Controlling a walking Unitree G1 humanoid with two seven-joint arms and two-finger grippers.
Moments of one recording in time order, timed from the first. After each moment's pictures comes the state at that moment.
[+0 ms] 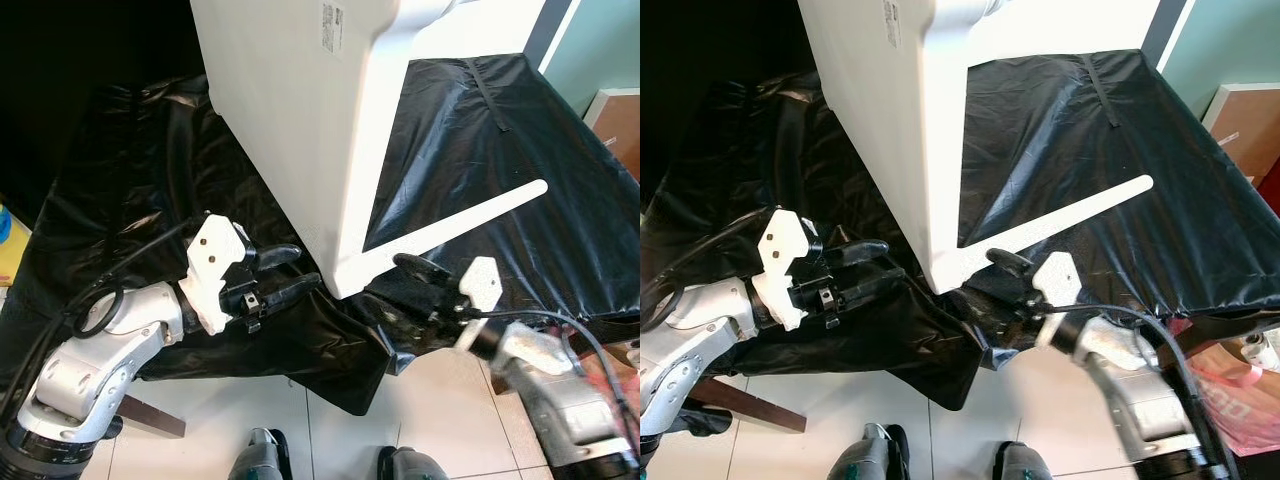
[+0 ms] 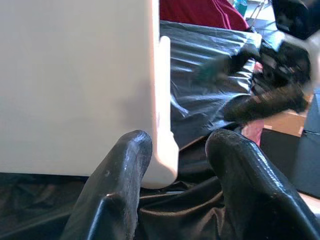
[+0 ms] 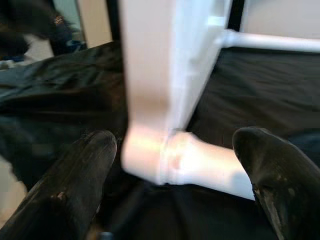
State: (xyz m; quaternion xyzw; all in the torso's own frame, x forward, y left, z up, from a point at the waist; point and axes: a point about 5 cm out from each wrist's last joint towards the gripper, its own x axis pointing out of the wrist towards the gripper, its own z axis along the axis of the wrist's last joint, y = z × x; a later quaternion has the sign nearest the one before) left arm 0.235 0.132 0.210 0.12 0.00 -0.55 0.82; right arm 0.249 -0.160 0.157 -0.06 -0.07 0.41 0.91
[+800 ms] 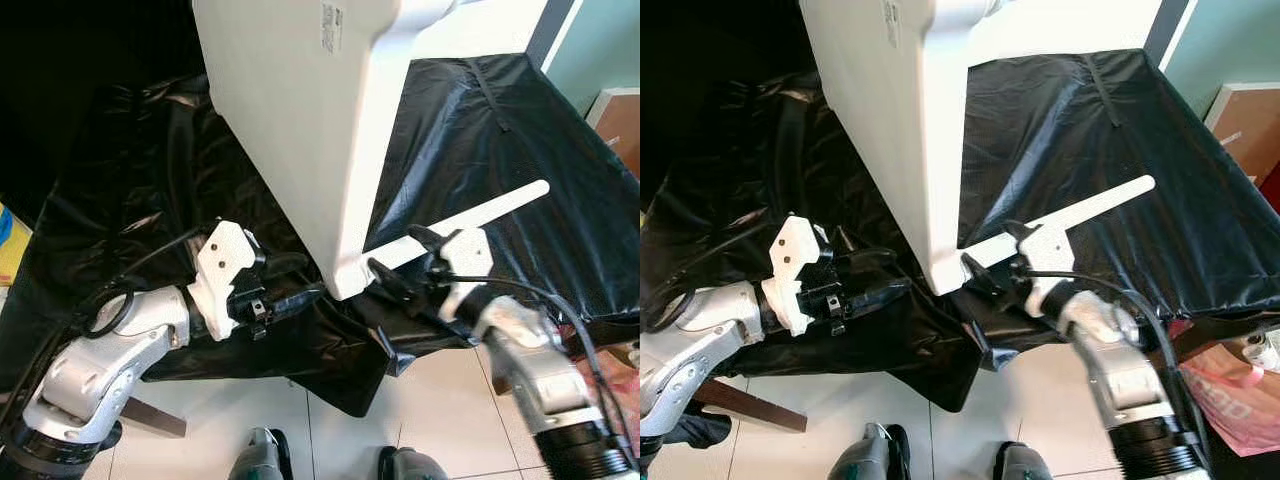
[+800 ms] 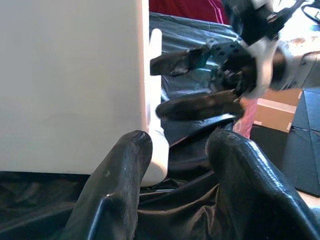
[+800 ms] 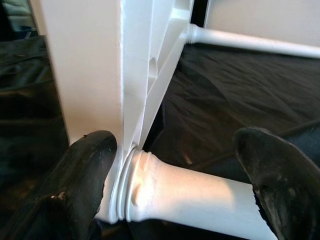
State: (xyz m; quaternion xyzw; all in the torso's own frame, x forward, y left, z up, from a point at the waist) left arm 0.234 0.130 0.208 0.11 0.02 -0.57 0.82; right arm 0.281 -0.124 0.154 -0.08 -0.08 0.31 0.94
